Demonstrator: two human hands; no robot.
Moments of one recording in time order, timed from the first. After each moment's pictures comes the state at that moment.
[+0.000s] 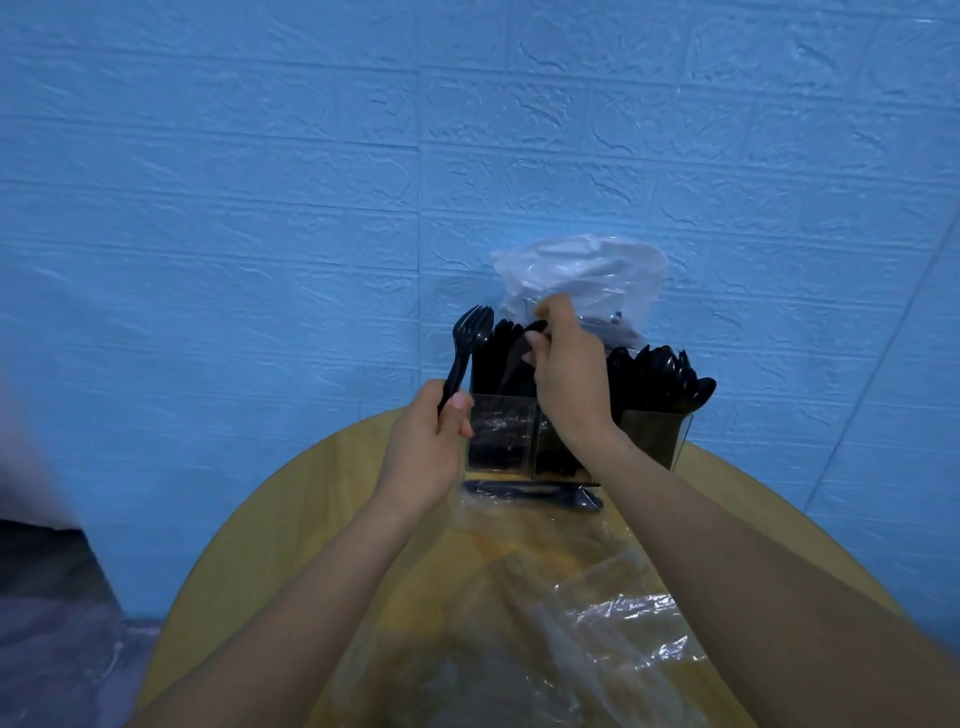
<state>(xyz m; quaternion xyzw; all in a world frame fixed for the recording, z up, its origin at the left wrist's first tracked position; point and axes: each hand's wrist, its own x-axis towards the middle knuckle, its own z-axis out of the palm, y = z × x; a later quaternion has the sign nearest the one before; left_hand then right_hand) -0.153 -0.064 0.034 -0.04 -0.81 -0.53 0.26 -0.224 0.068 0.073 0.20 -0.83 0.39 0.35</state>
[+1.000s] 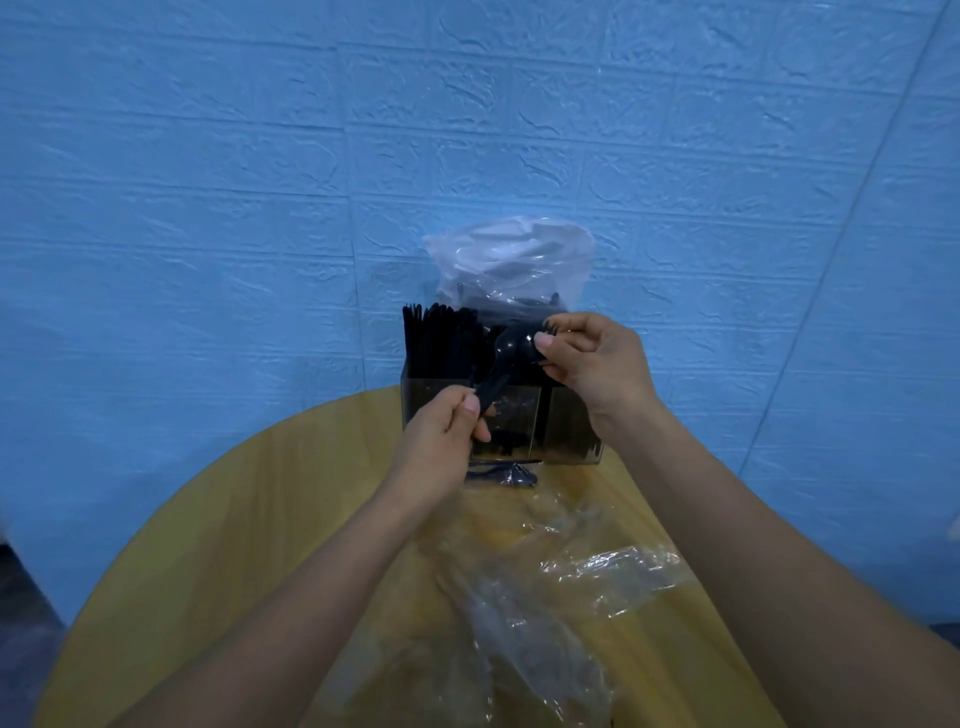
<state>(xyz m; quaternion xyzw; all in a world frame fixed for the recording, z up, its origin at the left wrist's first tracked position) -0.158 -0.003 0.021 -0.11 -0.80 -0.57 0.16 -0.191 0.150 0.082 0.08 -0.68 0.71 0.15</state>
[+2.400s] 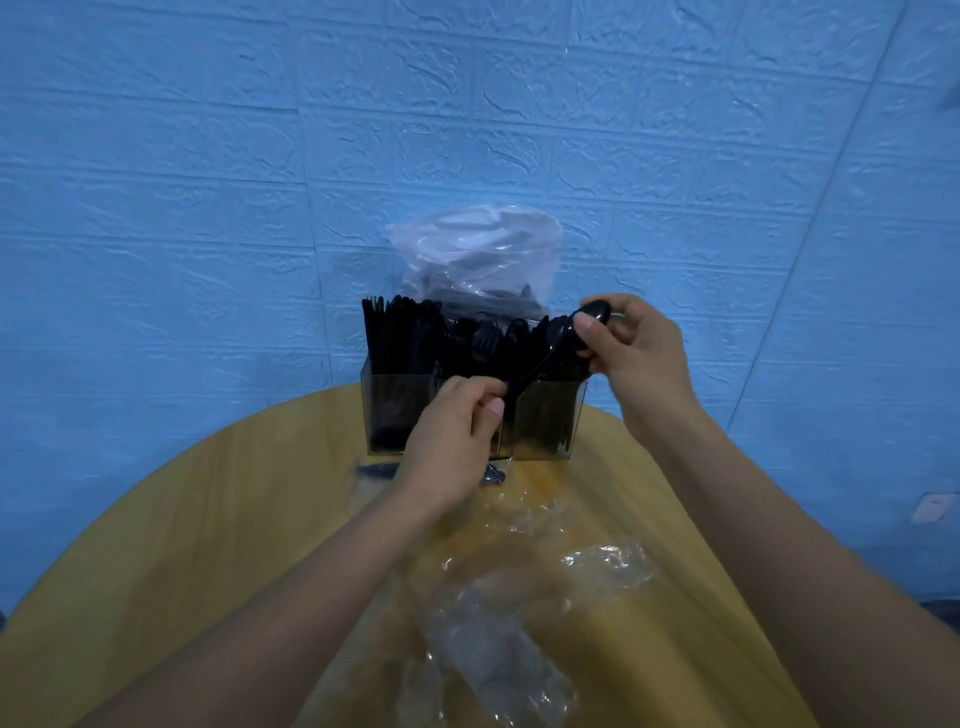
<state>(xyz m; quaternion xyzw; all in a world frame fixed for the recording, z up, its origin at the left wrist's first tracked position) -0.165 0.038 0.028 -0.15 -0.87 -0.43 0.19 -0.184 0.202 0.084 0.09 -0.70 0.66 0.23</state>
